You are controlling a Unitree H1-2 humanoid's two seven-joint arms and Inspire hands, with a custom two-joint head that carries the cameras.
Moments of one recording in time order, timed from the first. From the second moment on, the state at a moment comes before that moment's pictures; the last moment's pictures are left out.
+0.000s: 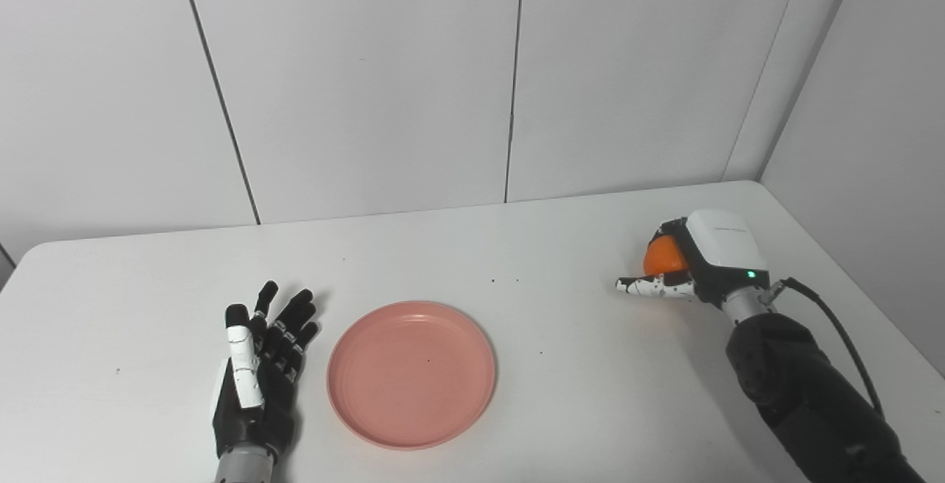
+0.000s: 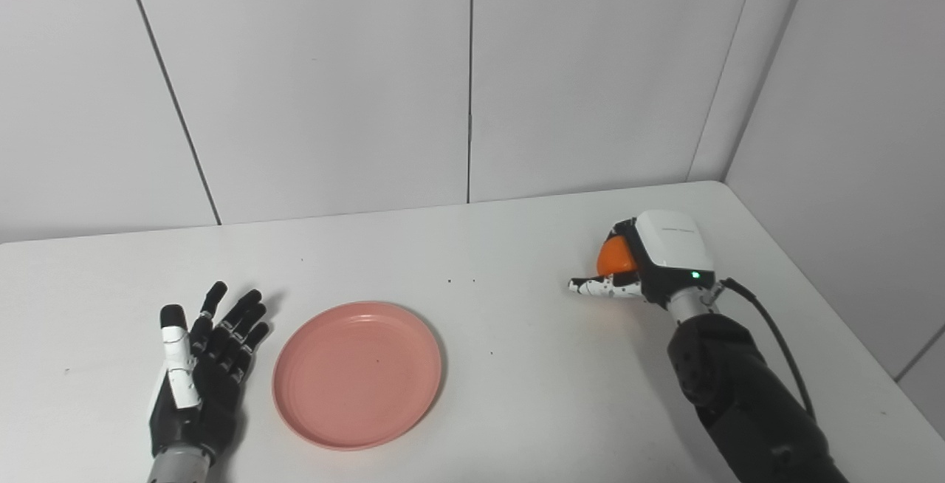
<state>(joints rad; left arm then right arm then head) -0.16 -0.11 0.07 -0.02 -0.31 0.21 -0.02 -0.40 -0.57 0.19 0.20 -0.75 0.18 -0.10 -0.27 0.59</state>
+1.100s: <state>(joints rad) -0.16 -0.19 0.02 0.01 -0.20 0.17 0.02 -0.44 -0.50 0.17 -0.16 -0.73 0.13 0.08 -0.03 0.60</state>
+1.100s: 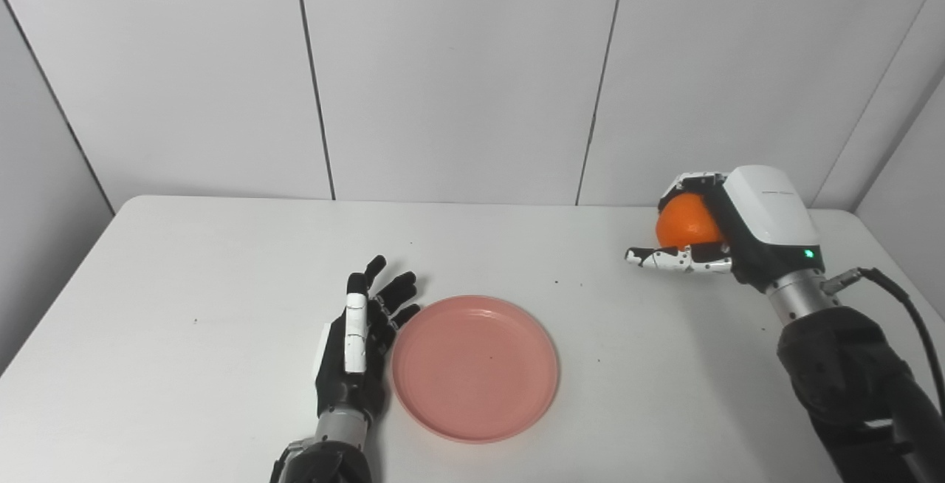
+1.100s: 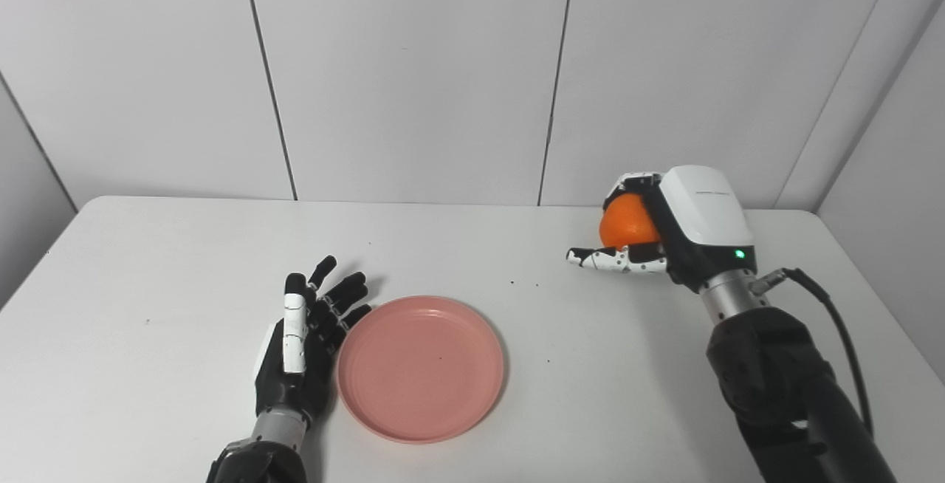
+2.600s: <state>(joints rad) -0.16 -0.19 0.03 0.01 -0.20 0.16 0.02 -0.50 -0.29 0.39 -0.17 -0.53 0.05 0.38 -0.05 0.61</state>
